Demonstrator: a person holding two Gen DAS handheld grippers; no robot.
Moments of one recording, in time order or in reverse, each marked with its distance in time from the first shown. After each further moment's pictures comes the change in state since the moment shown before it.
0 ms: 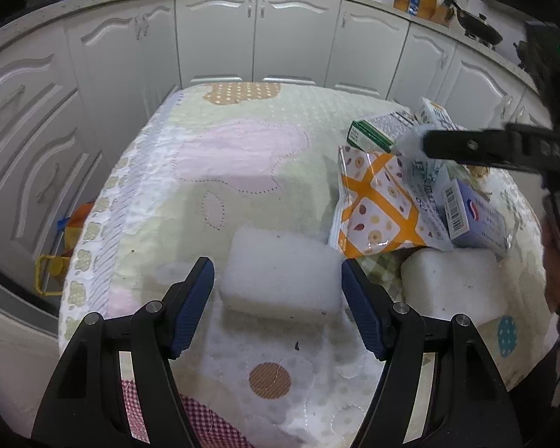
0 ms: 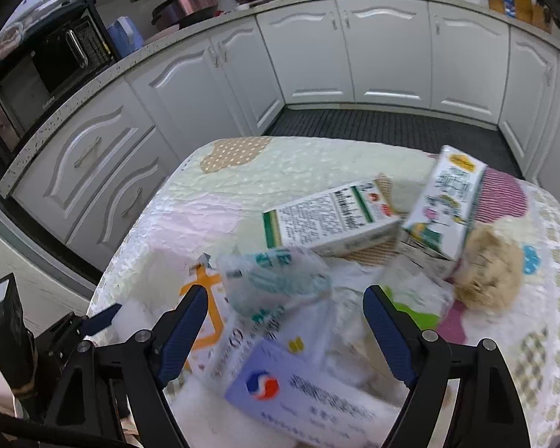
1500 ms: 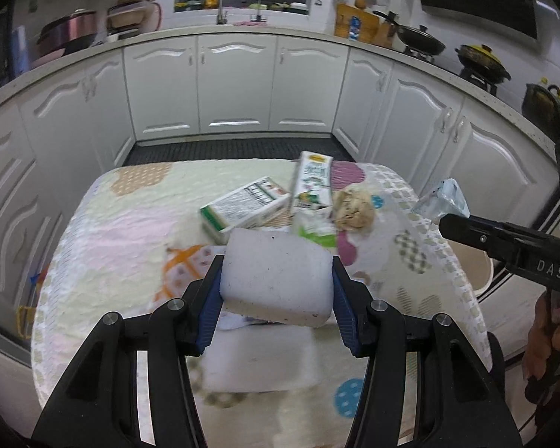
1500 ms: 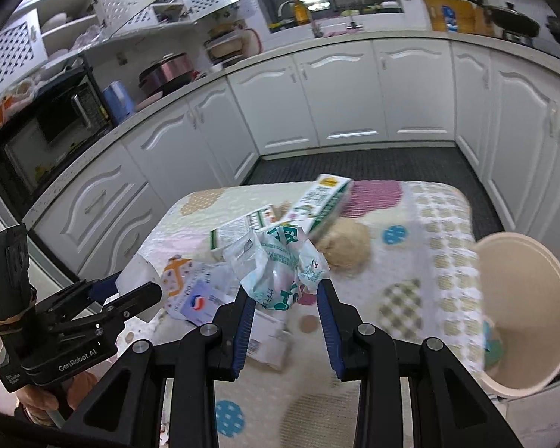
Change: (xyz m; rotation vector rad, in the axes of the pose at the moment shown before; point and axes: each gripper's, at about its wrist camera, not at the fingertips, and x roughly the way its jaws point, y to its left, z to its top) left arm -0.063 -0.140 0.046 0.101 -0.139 -0.114; right arm -0.158 -0.091 -0.075 0.115 -0.229 -0.051
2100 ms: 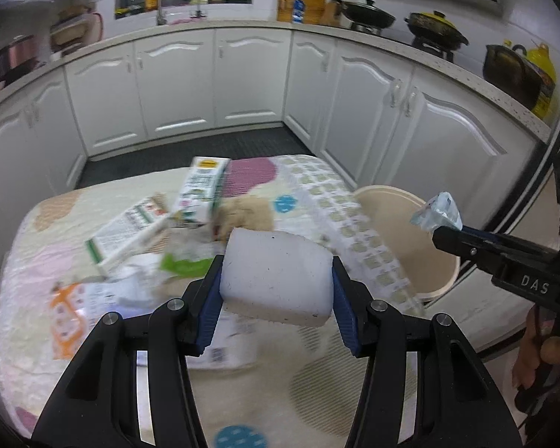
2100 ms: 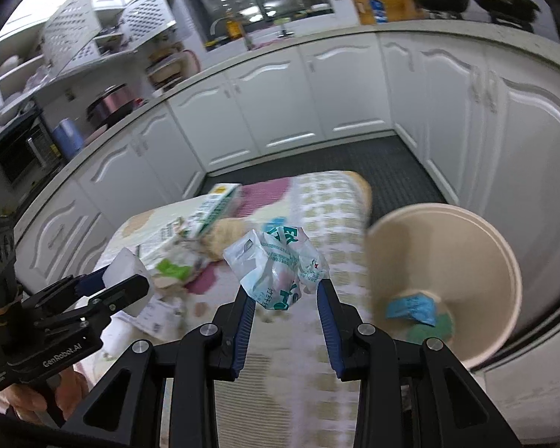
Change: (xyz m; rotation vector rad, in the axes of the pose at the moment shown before) left arm 0.046 -0.110 0.021 0.122 0.049 -0.122; right arm -0.050 -0.104 -0.022 0.148 -0.034 -0.151
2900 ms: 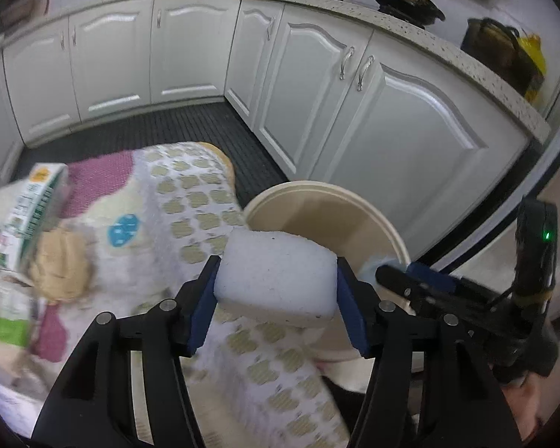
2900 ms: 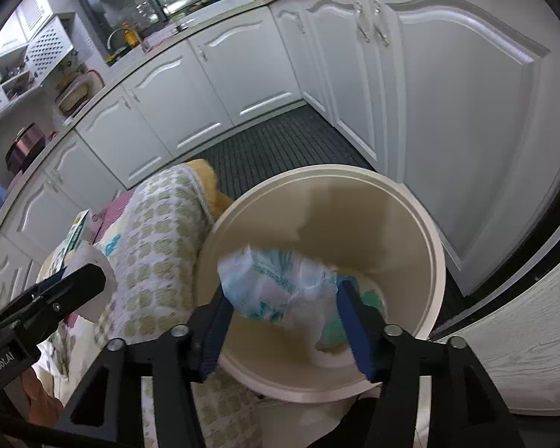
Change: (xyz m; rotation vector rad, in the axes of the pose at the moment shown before) left arm 0.120 -0.106 0.045 -0.022 0.107 -0.192; right arm 0.038 -0.145 -0.001 0.227 0.067 -0.195
